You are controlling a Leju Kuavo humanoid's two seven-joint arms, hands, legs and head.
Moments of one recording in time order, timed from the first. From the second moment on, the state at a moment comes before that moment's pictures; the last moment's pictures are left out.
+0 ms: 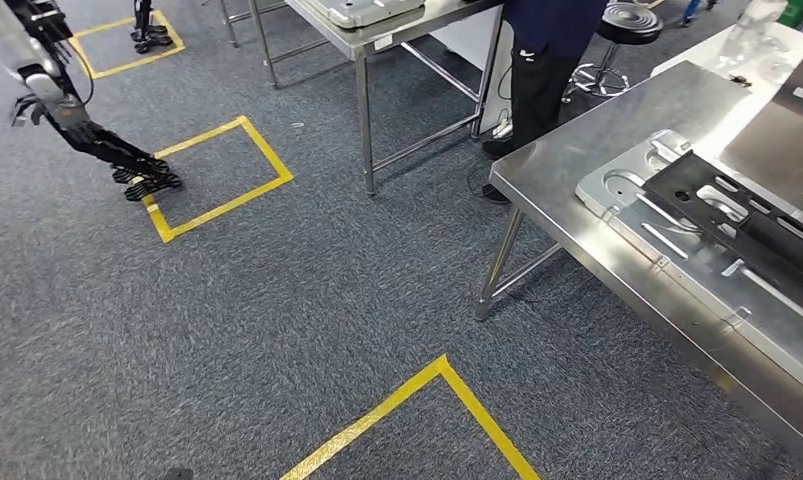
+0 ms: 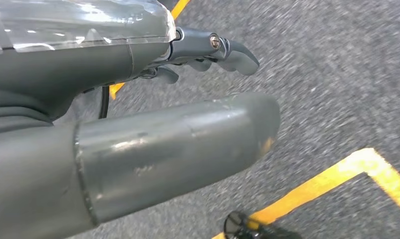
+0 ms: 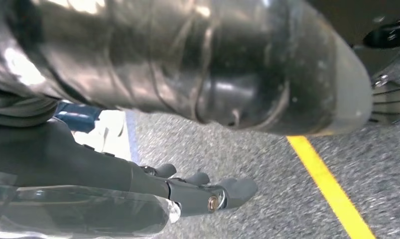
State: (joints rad) left arm -0.07 -0.08 1.10 -0.21 -1.15 0.03 -0.28; right arm 0.00 0.14 -0.25 -0.17 0.41 -0.09 0.15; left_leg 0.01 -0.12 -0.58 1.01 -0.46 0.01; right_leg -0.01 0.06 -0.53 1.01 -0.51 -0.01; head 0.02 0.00
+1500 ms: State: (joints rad) left arm -0.08 -0.09 1.11 -0.21 -1.16 0.05 -0.28; right arm -0.01 0.13 -0.25 -0.17 0.45 -0.04 0.18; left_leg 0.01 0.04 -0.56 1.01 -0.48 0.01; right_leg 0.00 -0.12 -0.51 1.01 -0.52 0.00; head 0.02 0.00
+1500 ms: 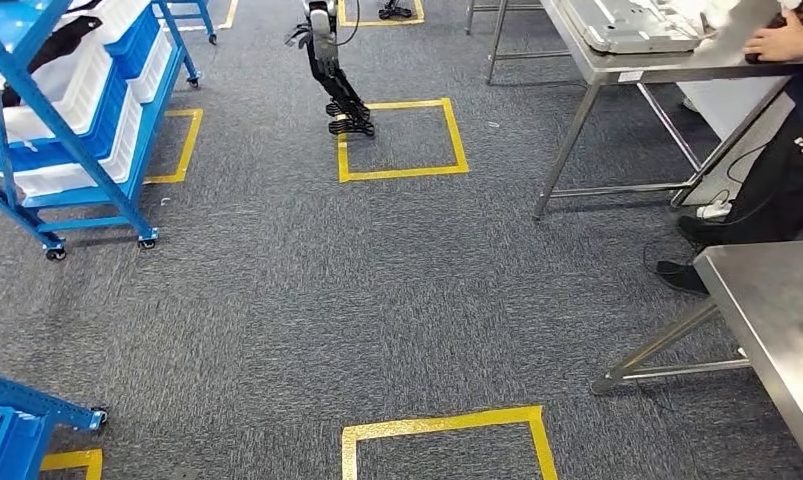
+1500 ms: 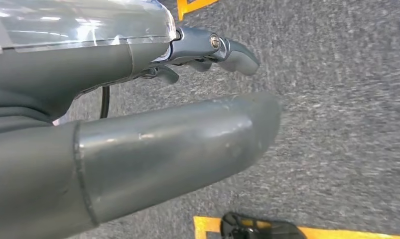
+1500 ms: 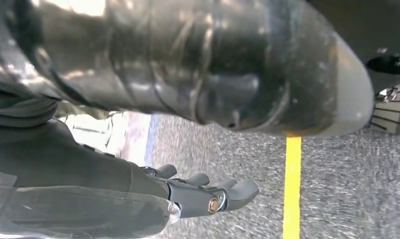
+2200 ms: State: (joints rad) left arm -0.08 -0.10 1.11 -0.21 -1.16 0.05 -0.28; right arm -0.01 0.13 -0.25 -0.17 0.45 -0.02 0.19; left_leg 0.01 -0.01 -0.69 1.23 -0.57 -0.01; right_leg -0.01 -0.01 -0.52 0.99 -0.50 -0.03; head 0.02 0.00
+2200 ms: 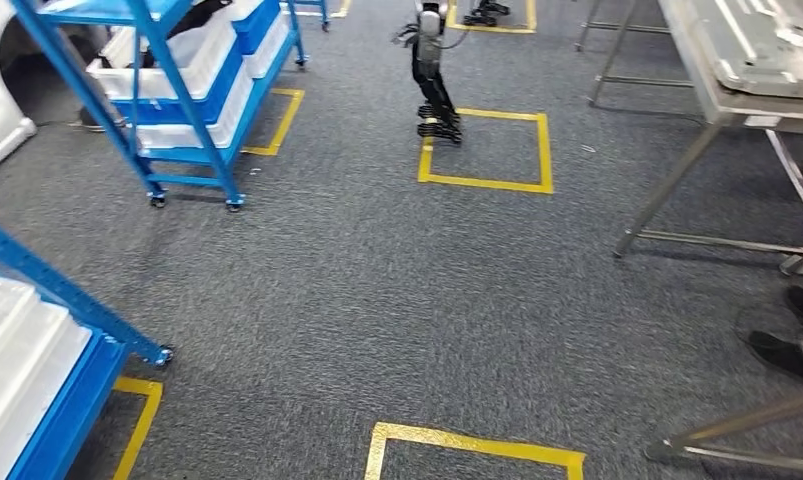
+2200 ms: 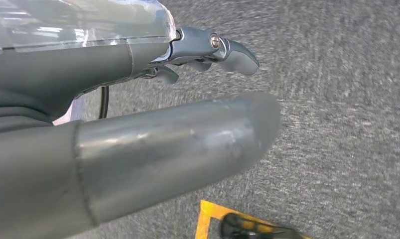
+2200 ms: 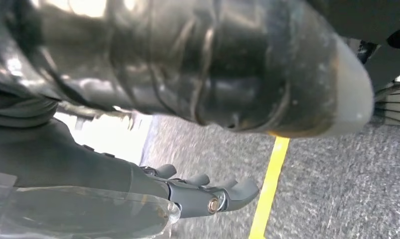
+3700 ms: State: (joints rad) left arm -0.07 -0.09 1.12 -0.21 -1.17 0.05 -0.28; right arm -0.01 0.13 -0.26 -0.17 0.47 0.00 0.20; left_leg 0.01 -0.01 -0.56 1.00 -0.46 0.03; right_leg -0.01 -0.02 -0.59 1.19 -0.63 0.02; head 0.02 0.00
